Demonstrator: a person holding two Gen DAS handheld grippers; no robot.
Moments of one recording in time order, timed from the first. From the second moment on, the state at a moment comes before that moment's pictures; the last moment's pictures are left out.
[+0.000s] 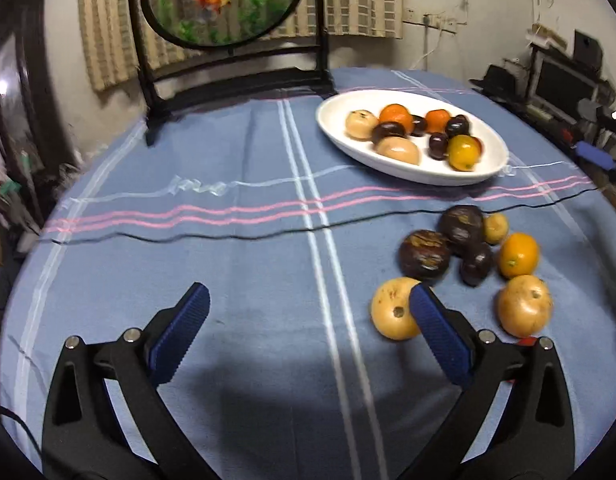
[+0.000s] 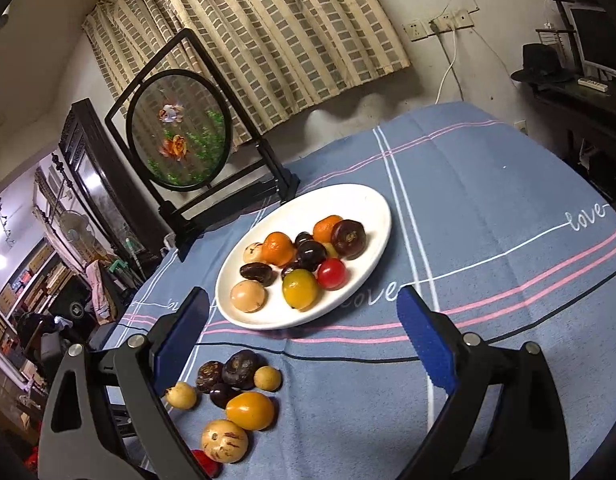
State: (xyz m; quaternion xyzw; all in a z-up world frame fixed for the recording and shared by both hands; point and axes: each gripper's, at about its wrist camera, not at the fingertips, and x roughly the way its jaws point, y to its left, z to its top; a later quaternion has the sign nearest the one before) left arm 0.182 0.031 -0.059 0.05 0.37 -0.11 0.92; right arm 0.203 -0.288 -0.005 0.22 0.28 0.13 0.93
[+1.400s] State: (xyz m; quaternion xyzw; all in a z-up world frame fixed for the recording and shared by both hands) left arm 0.182 -0.007 -0.078 0.06 0.42 -0.19 0.88; right arm 0.204 -0.215 -0.048 0.09 0.39 0.19 0.90
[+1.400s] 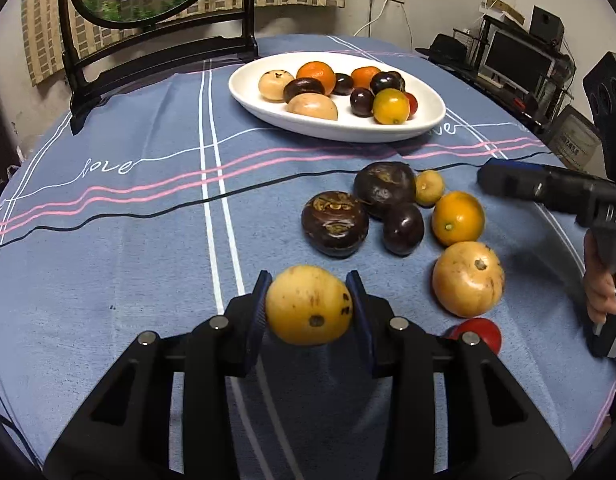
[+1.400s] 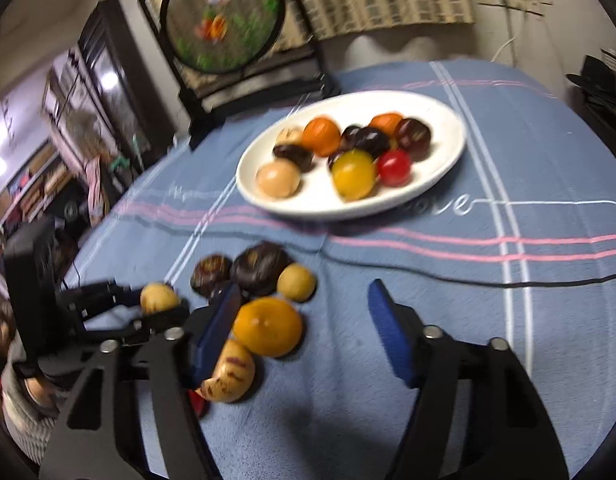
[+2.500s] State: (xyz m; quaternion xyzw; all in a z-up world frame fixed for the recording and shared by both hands) left arm 0.182 -0.001 -0.080 0.03 0.42 -0.20 0.88; right arm 0.199 -0.203 -0.058 0.10 0.41 0.19 0.89
